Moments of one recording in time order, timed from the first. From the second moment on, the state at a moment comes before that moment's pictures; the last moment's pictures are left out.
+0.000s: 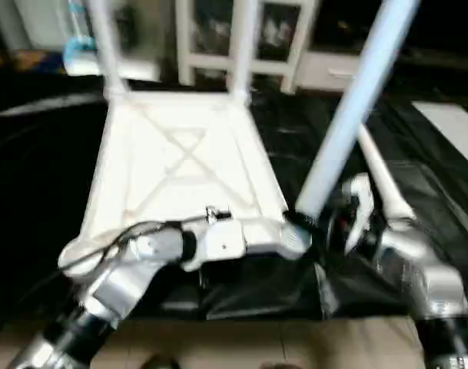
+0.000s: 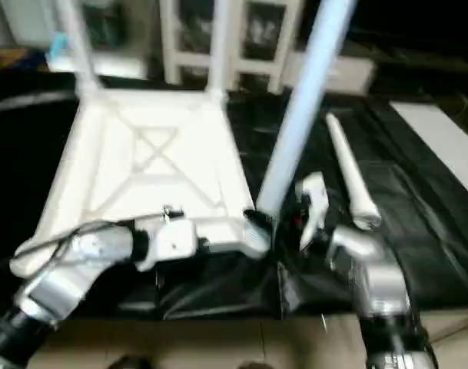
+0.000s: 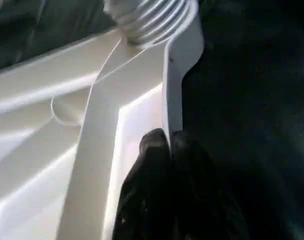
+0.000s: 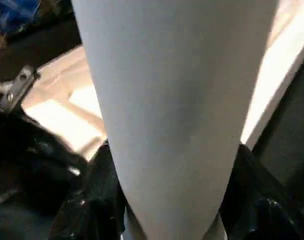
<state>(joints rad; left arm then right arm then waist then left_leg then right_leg) -0.36 0.46 -0.48 0.04 0.22 0.14 -0.88 -0.29 -0.33 -0.02 0.28 0.40 0.32 0.91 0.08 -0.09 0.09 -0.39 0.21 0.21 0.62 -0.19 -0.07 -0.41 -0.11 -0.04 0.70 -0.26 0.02</state>
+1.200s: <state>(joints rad) -0.41 0.47 -0.51 0.04 0.25 0.28 -0.92 -0.34 -0.22 -0.11 0.39 0.50 0.41 0.74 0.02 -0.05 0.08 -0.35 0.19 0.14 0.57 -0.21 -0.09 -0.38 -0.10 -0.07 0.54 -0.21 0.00</state>
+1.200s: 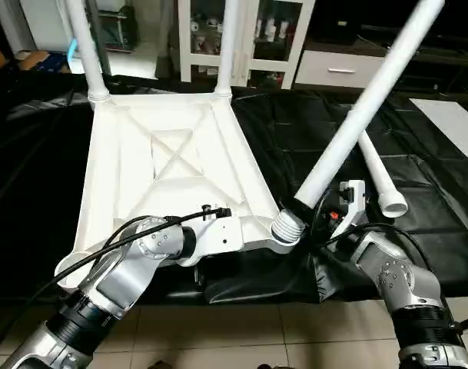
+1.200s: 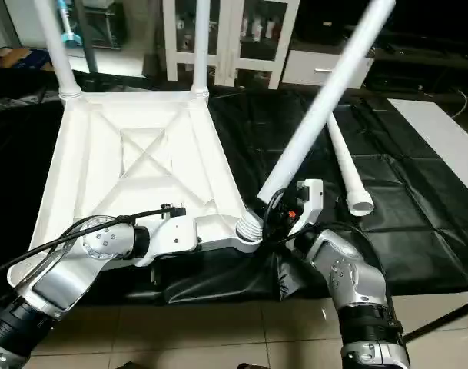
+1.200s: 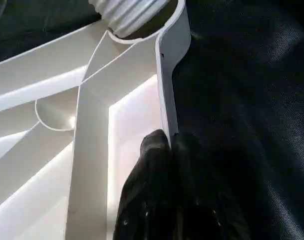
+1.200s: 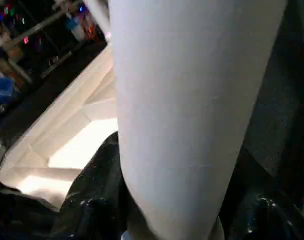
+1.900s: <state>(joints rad) -0.39 0.45 -0.48 0.02 0.25 0.30 -0.85 -0.28 -0.28 -0.11 0.28 0.46 0.16 0.83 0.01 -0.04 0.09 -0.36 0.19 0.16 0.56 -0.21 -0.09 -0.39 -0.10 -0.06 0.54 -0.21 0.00</state>
